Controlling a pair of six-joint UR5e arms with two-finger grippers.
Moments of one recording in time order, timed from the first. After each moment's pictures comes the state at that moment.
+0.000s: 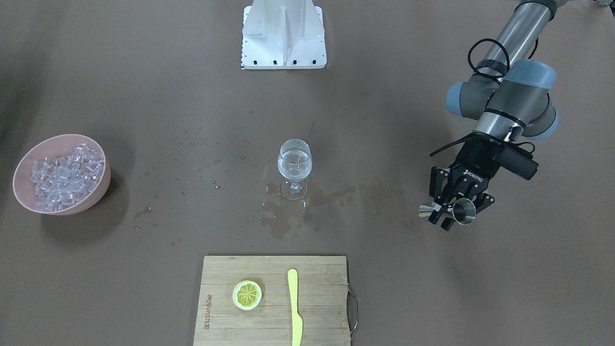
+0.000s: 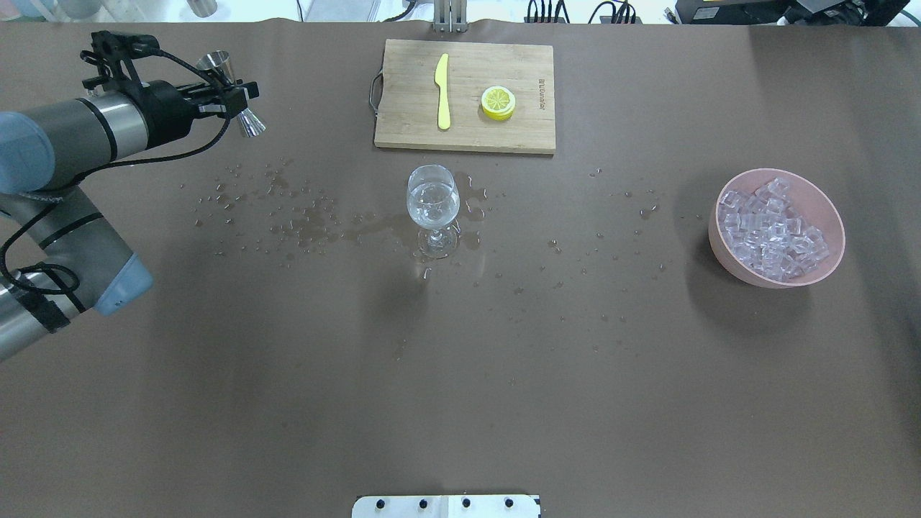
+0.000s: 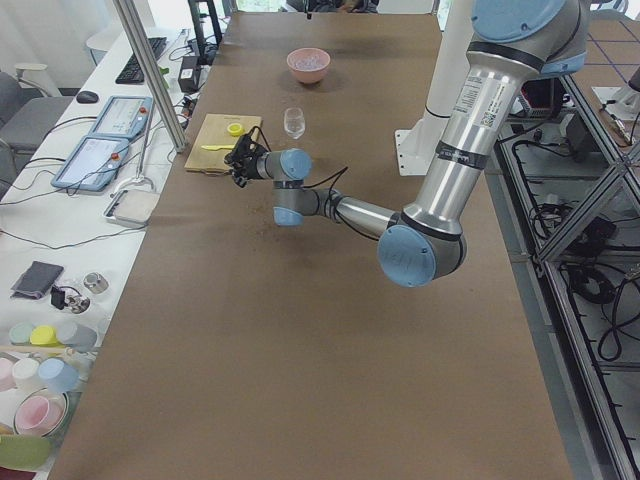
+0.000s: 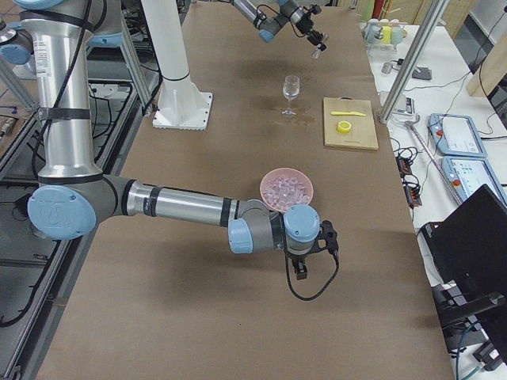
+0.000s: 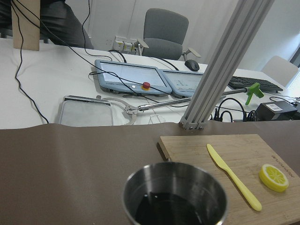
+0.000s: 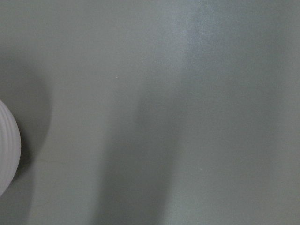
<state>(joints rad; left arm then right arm) -0.86 -1.95 -1.40 -2.92 -1.63 -0.99 1.53 -1.55 1.43 -1.27 2.47 -0.06</state>
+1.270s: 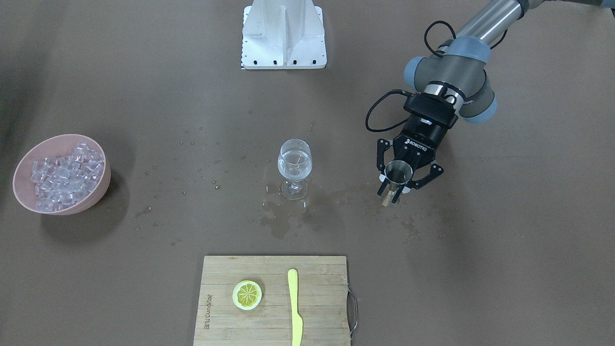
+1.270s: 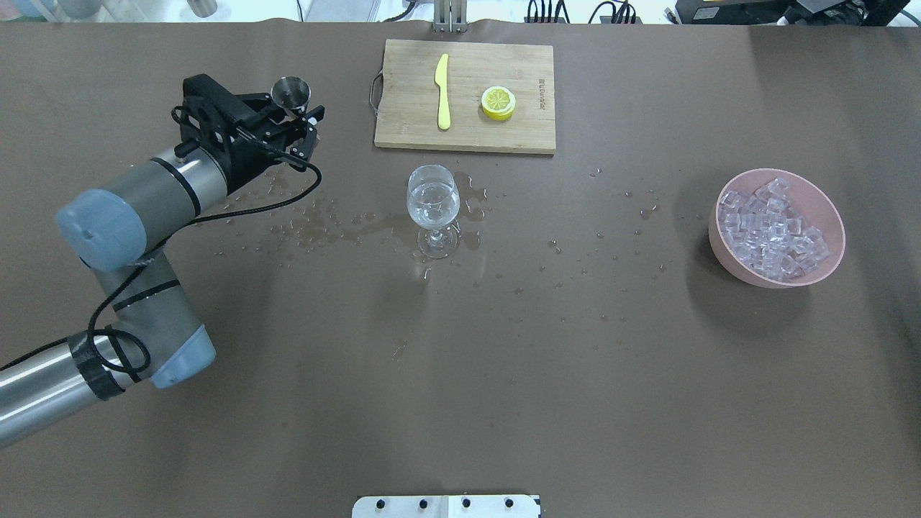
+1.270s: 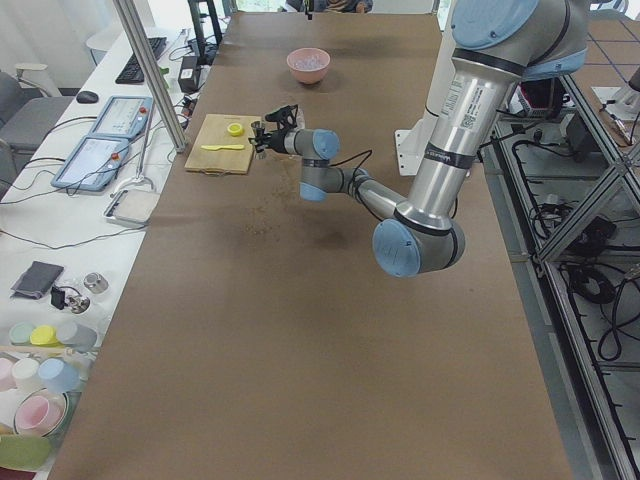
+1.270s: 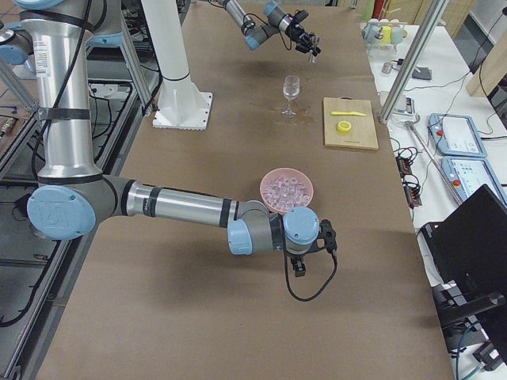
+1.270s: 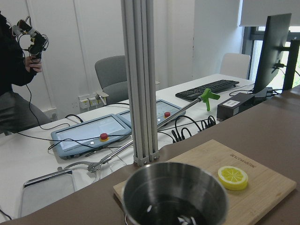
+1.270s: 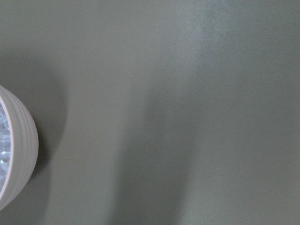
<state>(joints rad) -0.62 -1.98 -1.52 -2.90 -1.27 -0.42 1.53 -1.56 1.43 -1.27 2.53 -0.06</state>
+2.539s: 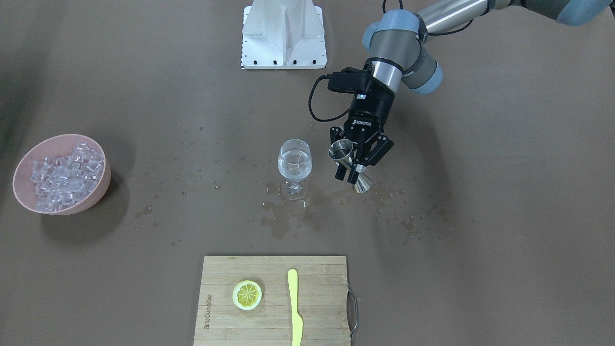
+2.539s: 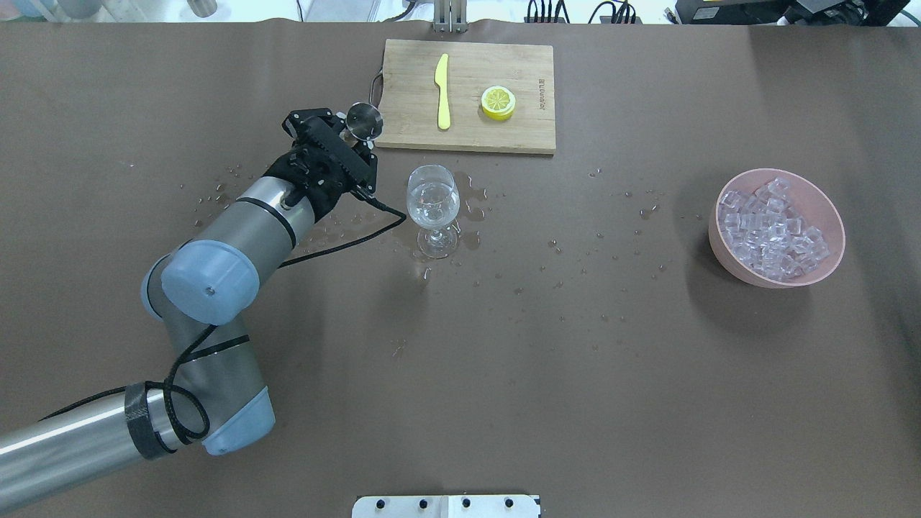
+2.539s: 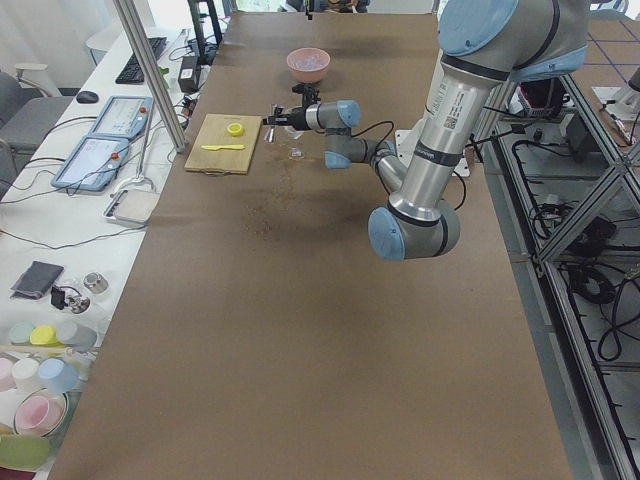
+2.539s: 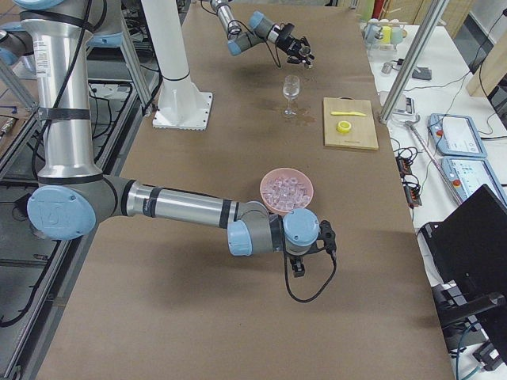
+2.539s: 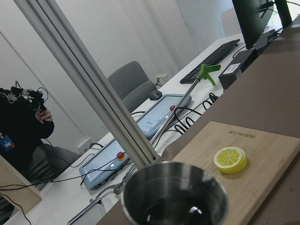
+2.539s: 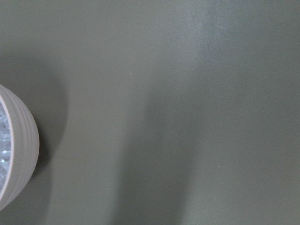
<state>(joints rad) -0.47 -2.08 -1.64 -2.54 -0.99 -0.11 1.53 -1.56 1.42 -1.27 2.53 -0.06</state>
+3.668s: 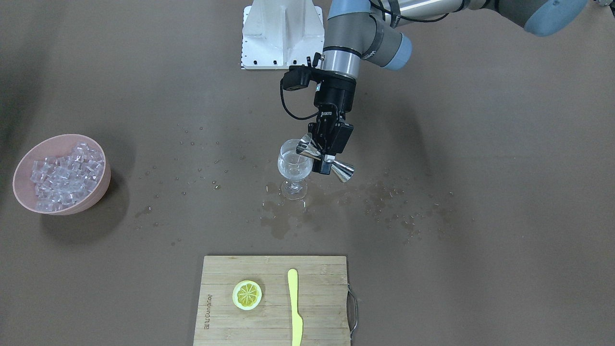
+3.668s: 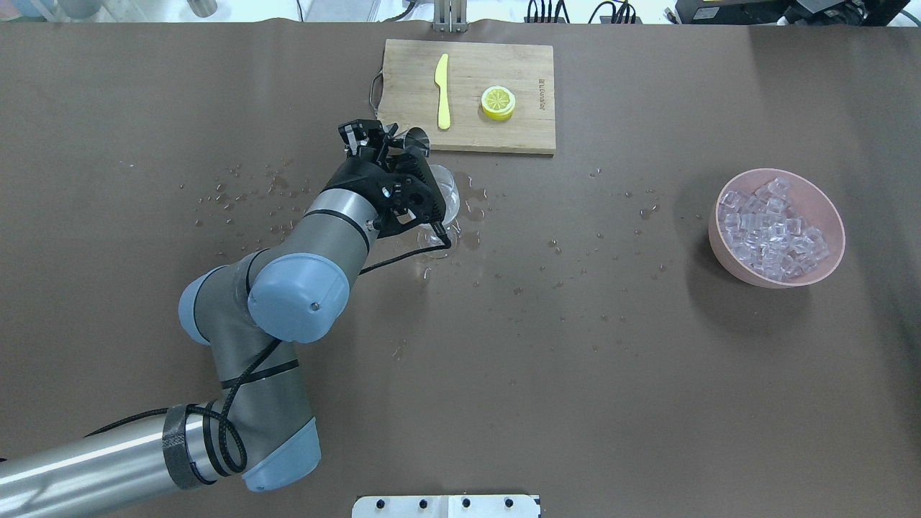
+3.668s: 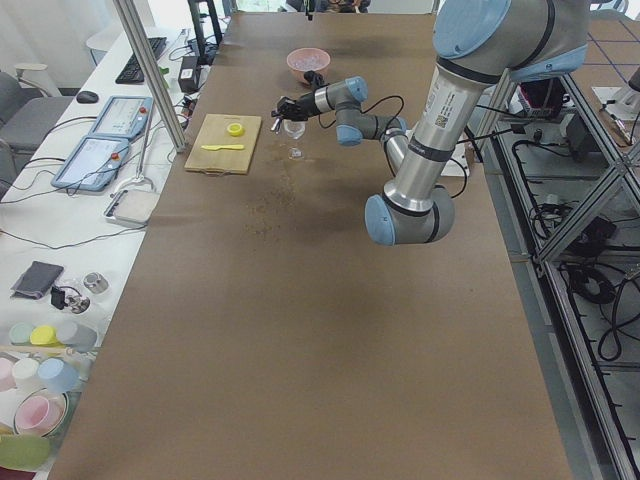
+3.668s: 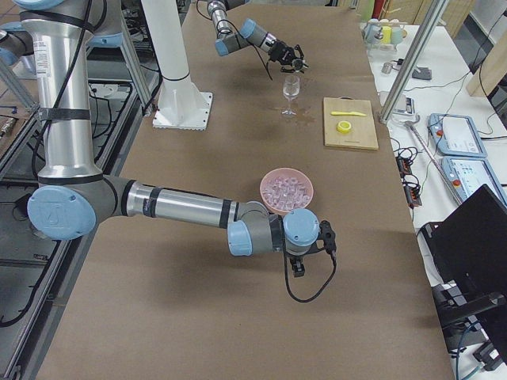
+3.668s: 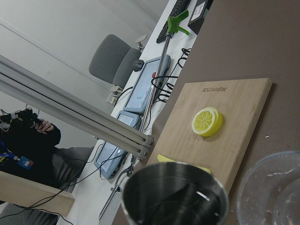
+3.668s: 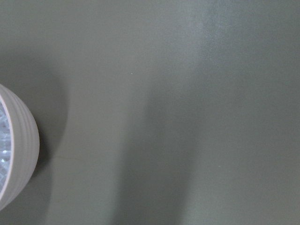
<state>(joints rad) -0.42 -2.18 -1.70 -2.14 -0.91 0.17 1.53 -1.56 1.42 -1.27 2.53 -0.06</state>
